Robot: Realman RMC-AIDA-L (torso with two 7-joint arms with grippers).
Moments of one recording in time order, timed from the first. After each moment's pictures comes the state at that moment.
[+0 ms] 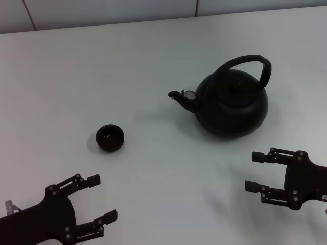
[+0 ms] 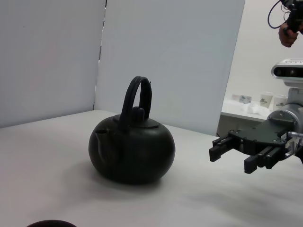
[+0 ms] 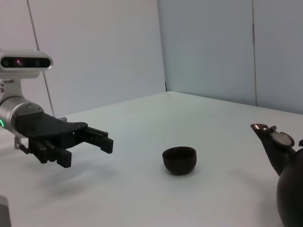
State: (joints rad) left arm -0.26 -2.05 0.89 0.33 1.77 1.65 -0.79; right arm 0.24 2.07 -0.43 -0.54 -2.14 -1.74 0.85
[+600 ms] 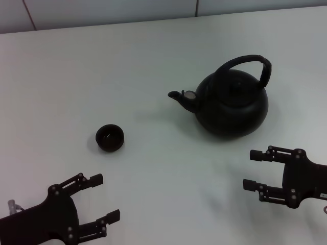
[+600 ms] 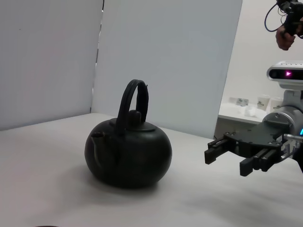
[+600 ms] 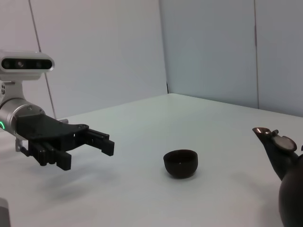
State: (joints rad) left arm -0.27 -2.05 0.89 0.33 1.77 1.65 -0.79; right arm 0.25 2.07 -0.43 -0.54 -2.14 -1.74 0.85
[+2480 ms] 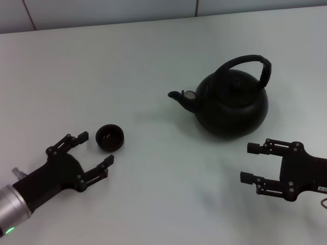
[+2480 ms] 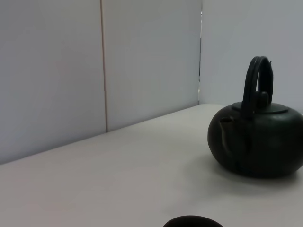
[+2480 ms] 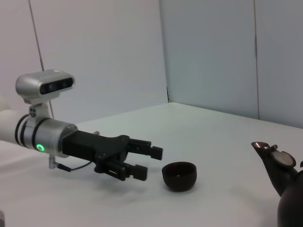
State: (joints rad) left arm -0.40 -2.08 0.56 0.07 1.77 1.34 -0.48; right arm 0.27 2.08 -0.42 -0.54 -2.13 -1.75 0.86
